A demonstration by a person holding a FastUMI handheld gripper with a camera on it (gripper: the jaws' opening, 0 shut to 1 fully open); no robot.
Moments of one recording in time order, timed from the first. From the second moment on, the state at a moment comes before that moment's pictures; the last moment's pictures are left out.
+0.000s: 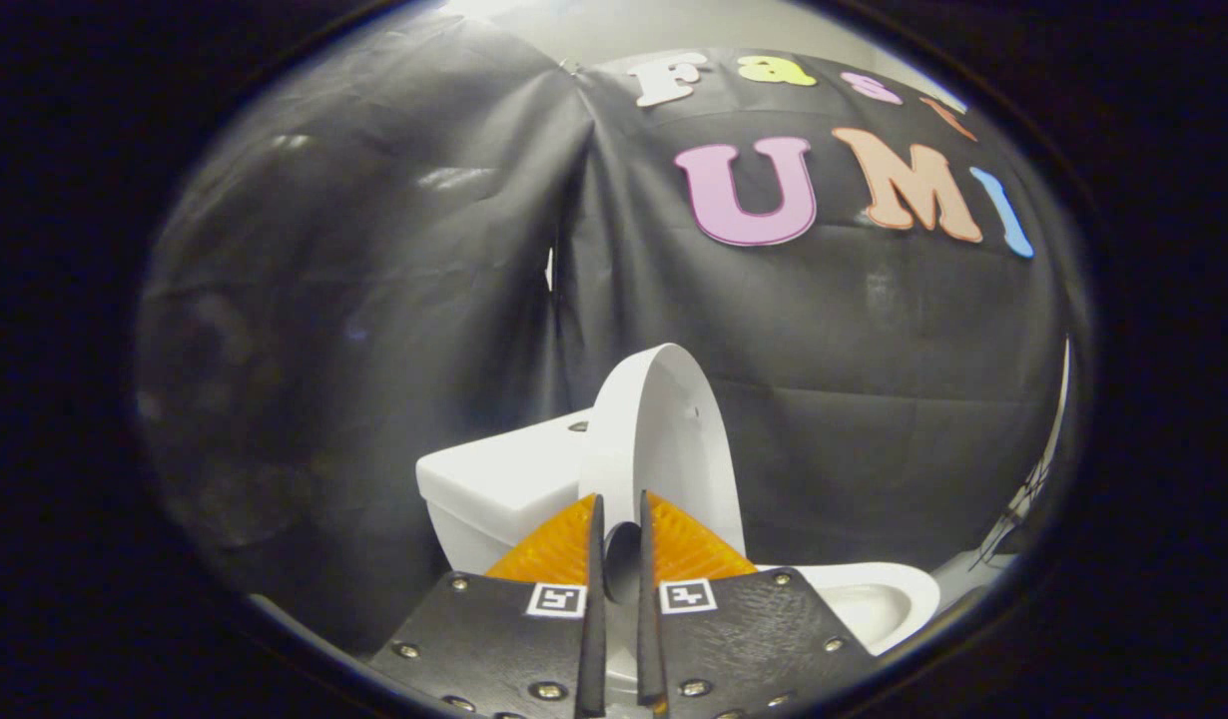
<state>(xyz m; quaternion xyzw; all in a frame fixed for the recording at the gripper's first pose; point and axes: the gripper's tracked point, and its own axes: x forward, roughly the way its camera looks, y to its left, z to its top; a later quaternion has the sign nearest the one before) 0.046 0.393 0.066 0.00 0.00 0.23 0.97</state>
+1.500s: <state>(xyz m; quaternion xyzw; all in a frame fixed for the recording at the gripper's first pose) -0.002 0.168 0.110 0.06 0.00 0.11 0.99</state>
